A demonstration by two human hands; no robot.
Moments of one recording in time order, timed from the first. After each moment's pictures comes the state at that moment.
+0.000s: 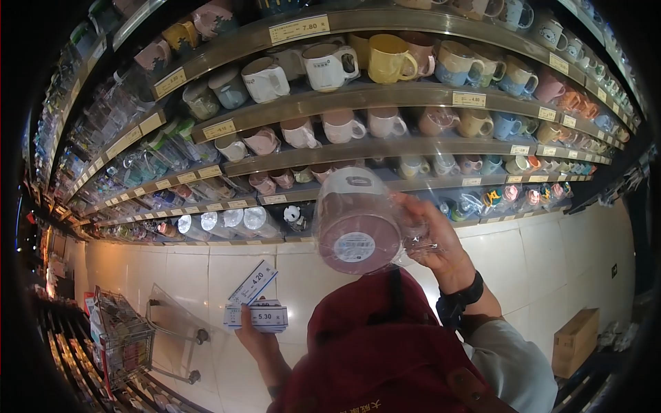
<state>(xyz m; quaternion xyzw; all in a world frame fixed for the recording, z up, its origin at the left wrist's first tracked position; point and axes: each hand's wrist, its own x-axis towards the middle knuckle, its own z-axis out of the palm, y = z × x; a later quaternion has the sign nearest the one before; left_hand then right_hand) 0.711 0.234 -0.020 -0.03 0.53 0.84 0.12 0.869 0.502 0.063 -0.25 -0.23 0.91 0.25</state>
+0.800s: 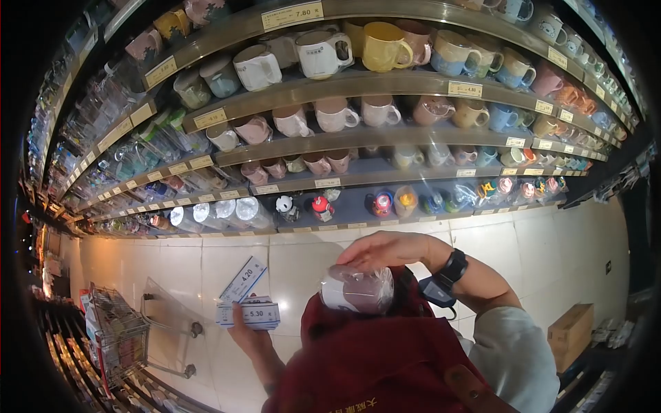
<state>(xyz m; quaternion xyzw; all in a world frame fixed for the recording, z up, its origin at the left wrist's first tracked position) 0.719 0.230 -0.021 -0.04 0.55 0.83 0.10 0.857 0.505 -0.012 0.04 -0.46 0.88 -0.14</state>
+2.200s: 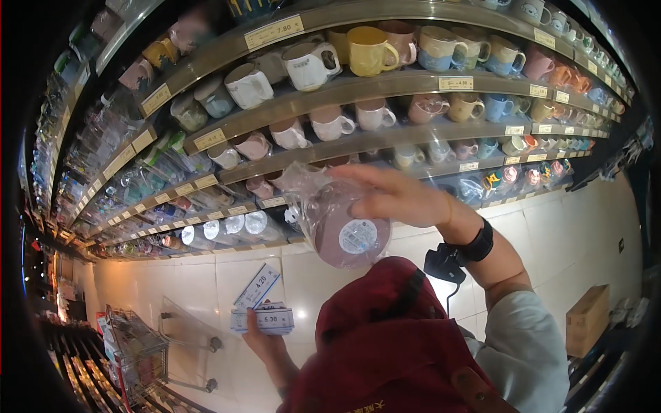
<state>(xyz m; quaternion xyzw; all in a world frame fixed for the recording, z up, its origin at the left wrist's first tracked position) 0.718 0.240 -0.014 -0.03 0.54 0.83 0.13 0.844 0.532 0.102 -0.05 -0.75 0.64 0.14</state>
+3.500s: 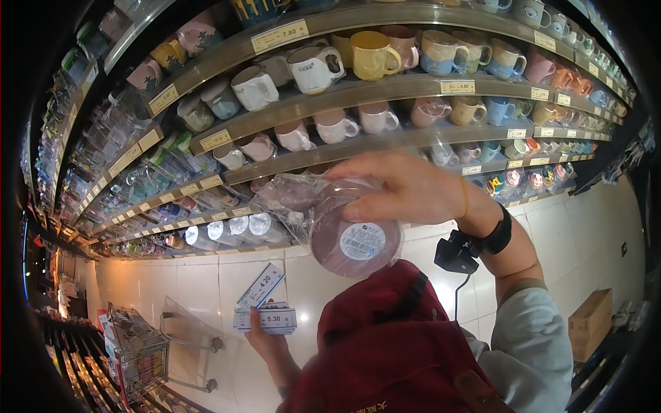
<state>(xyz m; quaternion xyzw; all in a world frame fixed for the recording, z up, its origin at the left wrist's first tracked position) 0.718 0.235 -0.020 -0.02 0.53 0.84 0.13 0.851 0.531 0.144 -0.02 -0.90 0.41 0.14</state>
